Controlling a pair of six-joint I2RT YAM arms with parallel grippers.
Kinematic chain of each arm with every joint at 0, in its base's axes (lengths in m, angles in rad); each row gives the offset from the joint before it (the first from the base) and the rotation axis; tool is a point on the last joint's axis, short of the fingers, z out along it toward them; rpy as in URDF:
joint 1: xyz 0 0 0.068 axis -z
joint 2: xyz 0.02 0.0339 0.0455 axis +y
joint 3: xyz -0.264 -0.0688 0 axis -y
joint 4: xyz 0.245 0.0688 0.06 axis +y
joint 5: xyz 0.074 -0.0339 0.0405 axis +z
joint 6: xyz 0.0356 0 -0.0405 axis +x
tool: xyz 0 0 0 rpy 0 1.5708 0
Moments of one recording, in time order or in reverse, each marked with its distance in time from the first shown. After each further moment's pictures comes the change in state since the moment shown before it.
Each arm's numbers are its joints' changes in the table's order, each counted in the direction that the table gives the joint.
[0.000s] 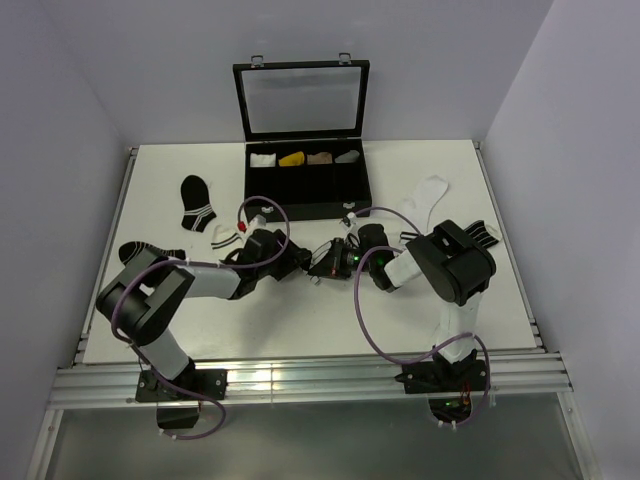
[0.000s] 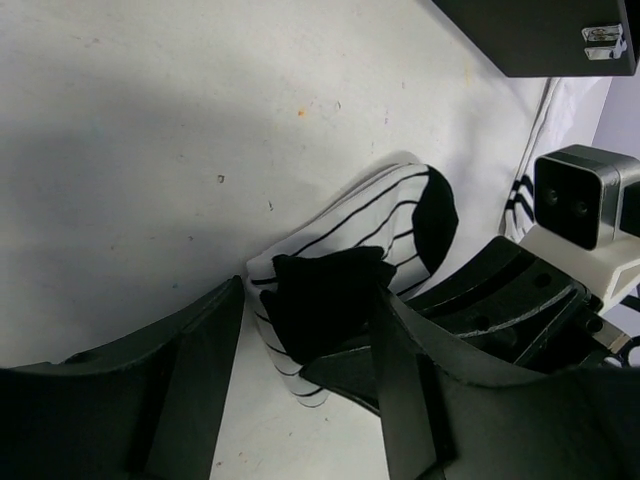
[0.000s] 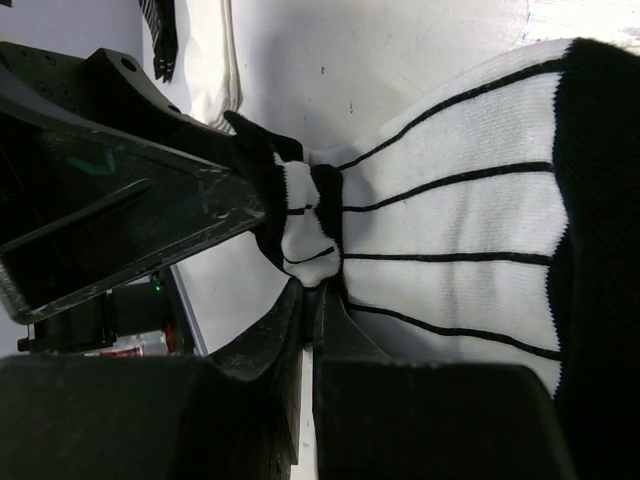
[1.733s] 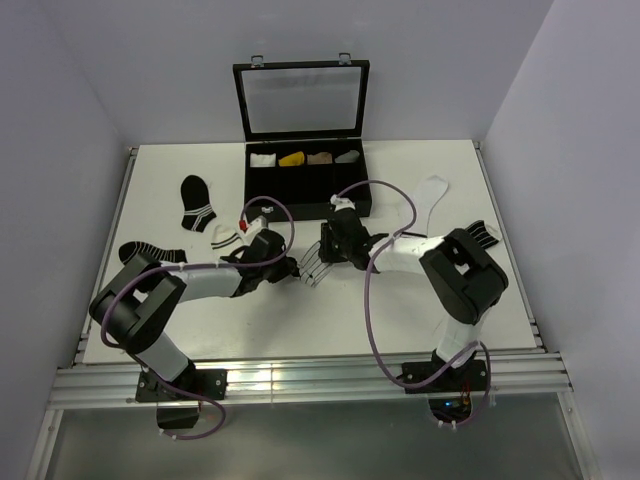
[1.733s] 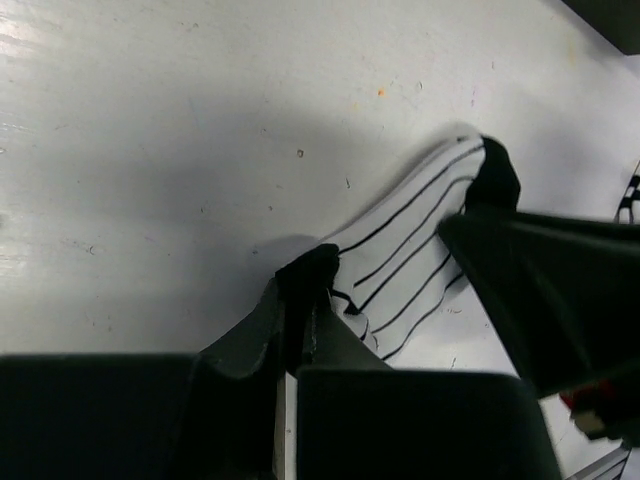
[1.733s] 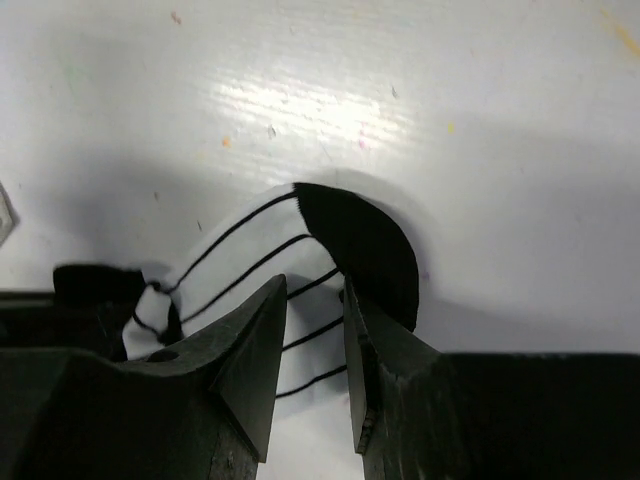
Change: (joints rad) left arm 0.039 -0.047 0.066 0.267 0.124 0.095; right arm -0.158 -0.166 0.257 0.677 -0.706 -0.348
